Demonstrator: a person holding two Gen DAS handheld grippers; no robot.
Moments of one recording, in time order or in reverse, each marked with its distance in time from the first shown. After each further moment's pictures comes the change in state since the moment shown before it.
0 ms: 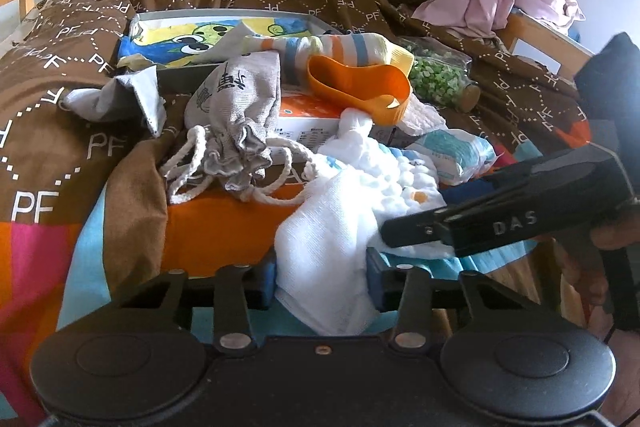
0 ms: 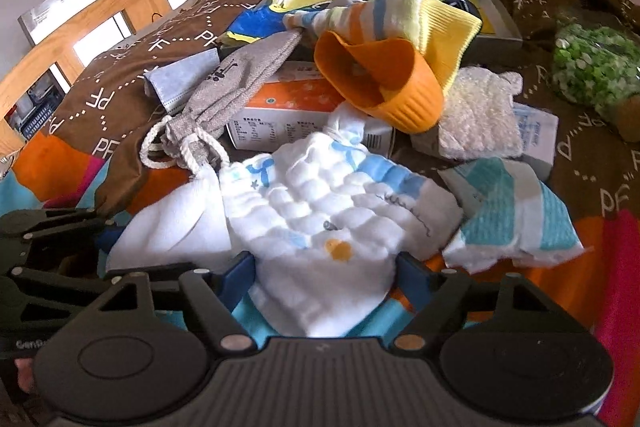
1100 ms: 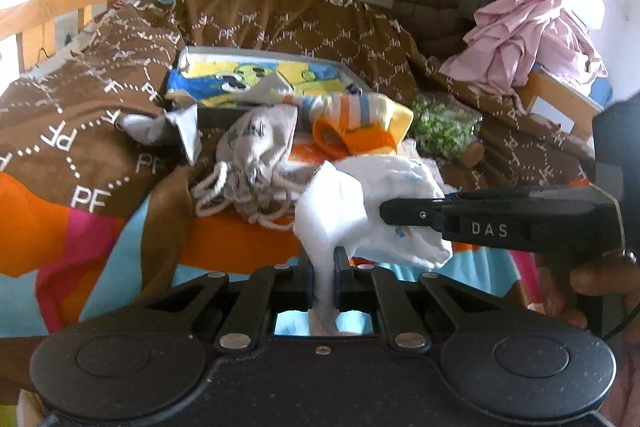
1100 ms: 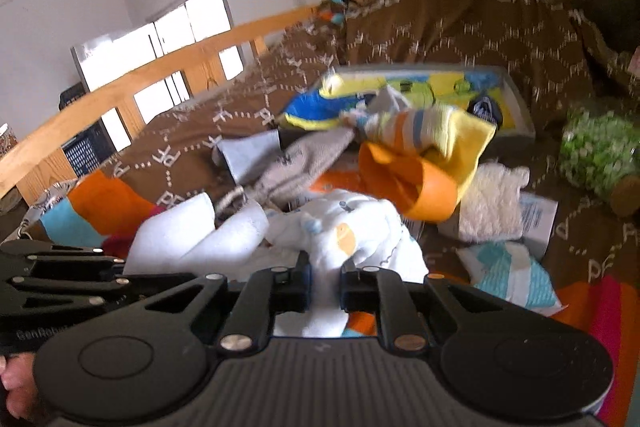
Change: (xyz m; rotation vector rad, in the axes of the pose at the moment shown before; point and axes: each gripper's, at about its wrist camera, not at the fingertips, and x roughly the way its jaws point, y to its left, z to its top) left arm -0.060 -0.035 0.002 -0.121 -0.130 0.107; right arm -0.058 0.016 -0.002 -0.082 -0.254 0.083
